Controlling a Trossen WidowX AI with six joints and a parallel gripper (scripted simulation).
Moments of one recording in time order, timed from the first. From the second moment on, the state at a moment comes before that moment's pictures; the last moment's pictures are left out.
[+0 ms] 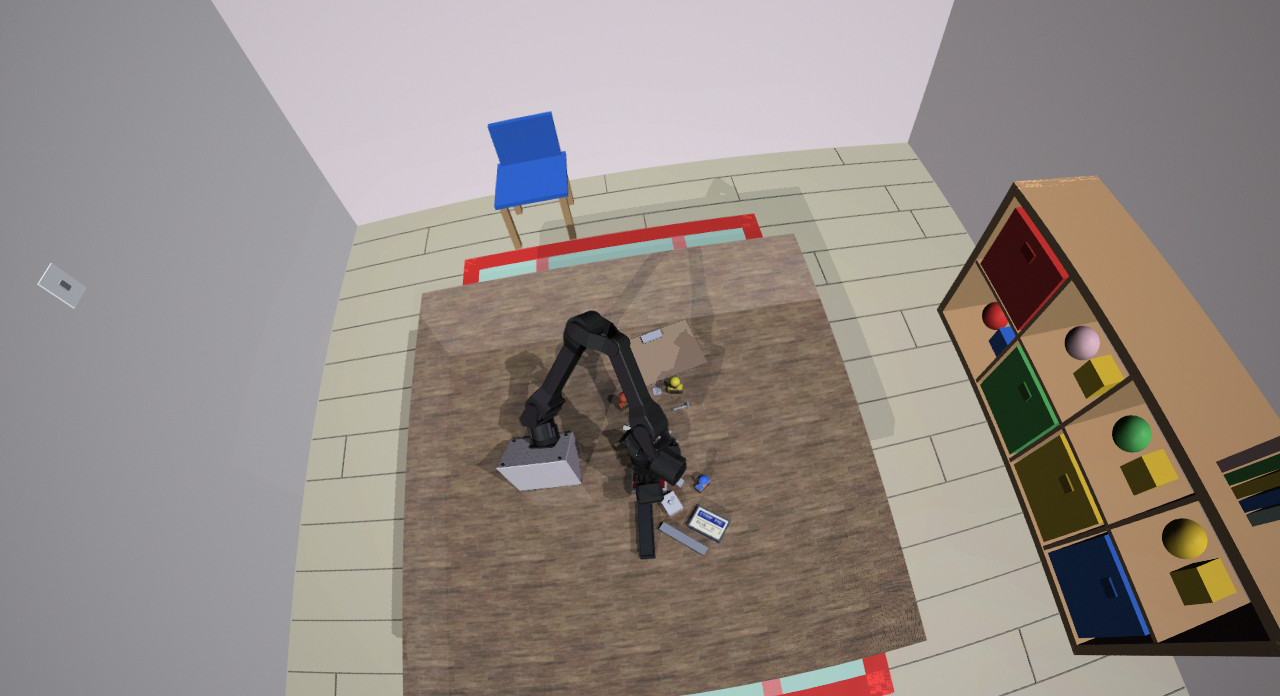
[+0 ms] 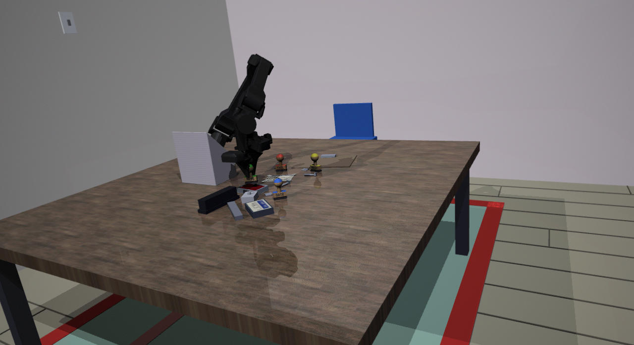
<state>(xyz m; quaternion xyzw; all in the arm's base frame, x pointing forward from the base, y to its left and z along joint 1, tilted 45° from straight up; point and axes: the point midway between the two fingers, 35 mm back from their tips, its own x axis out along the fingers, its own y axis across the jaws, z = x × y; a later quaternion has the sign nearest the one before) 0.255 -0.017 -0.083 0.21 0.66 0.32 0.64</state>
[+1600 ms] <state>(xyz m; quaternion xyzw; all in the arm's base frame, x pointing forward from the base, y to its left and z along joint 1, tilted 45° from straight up) 0.270 0.042 0.031 0.24 0.68 0.27 0.63</state>
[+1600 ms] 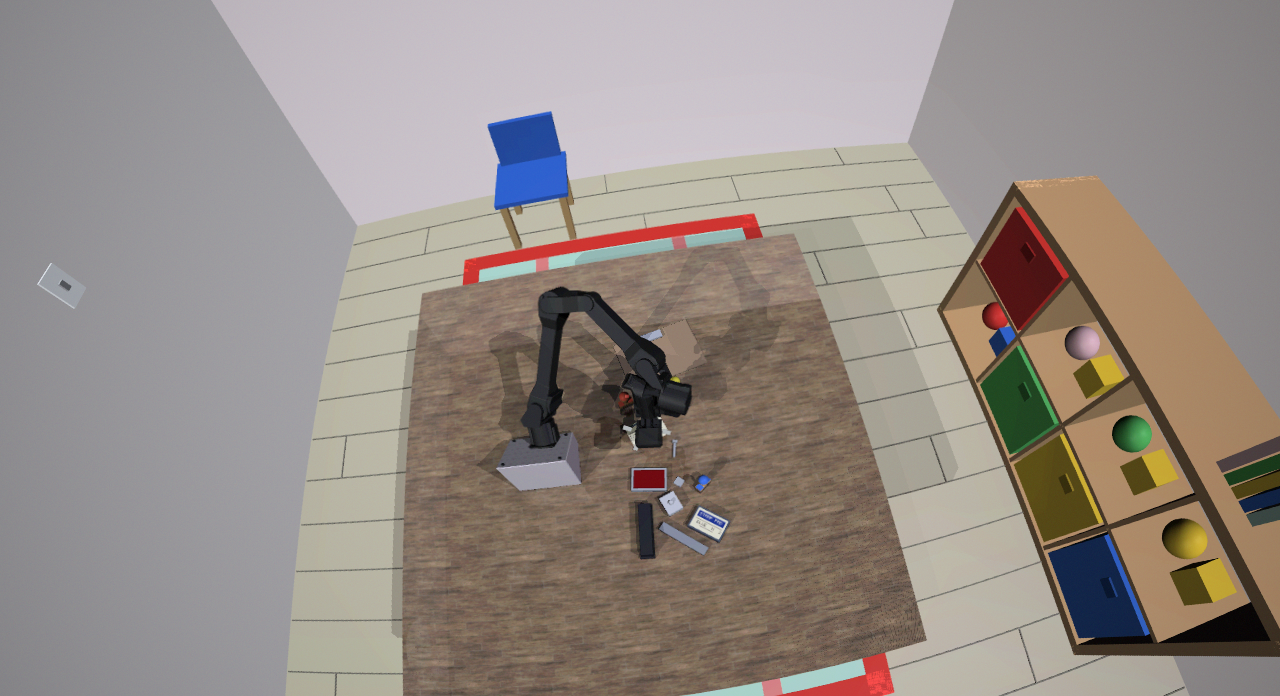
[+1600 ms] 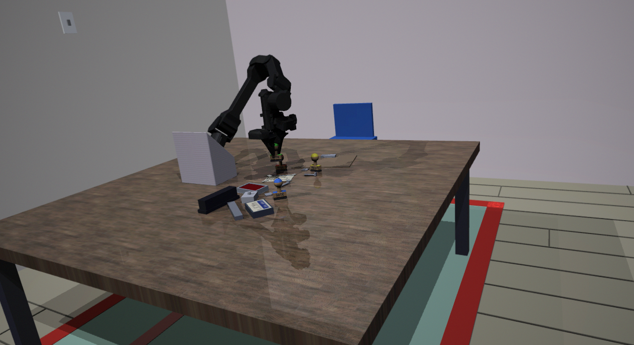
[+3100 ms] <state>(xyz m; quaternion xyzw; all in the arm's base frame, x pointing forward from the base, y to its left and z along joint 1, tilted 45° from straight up) 0.267 0.066 0.021 0.25 0.69 0.27 0.63</state>
